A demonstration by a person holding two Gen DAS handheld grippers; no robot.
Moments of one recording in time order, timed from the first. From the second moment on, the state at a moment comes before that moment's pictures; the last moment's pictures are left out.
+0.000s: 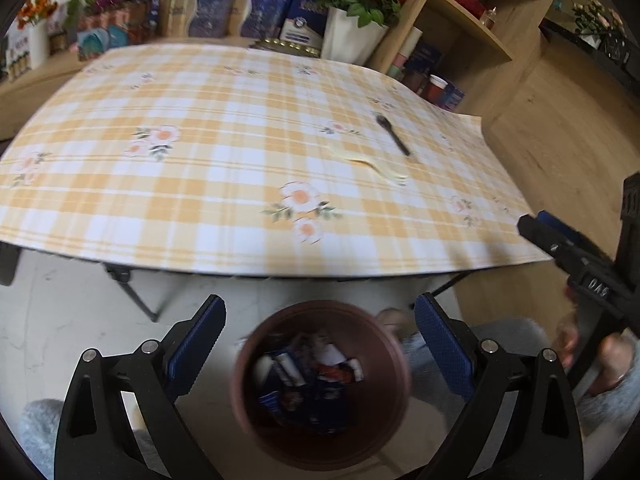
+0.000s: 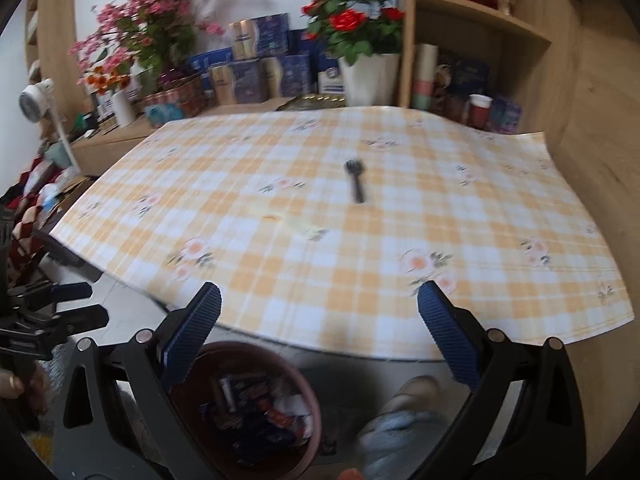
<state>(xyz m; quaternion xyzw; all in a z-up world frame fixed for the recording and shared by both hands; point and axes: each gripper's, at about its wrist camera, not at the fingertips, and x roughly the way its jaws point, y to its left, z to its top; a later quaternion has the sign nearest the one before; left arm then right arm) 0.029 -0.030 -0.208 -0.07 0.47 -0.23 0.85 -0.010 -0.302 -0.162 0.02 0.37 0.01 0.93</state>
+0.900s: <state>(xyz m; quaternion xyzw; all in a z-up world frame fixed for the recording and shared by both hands) 0.206 -0.135 -0.260 -0.35 0.57 -0.17 0.72 0.043 -0.385 -0.194 0.08 0.40 -0.01 0.91</state>
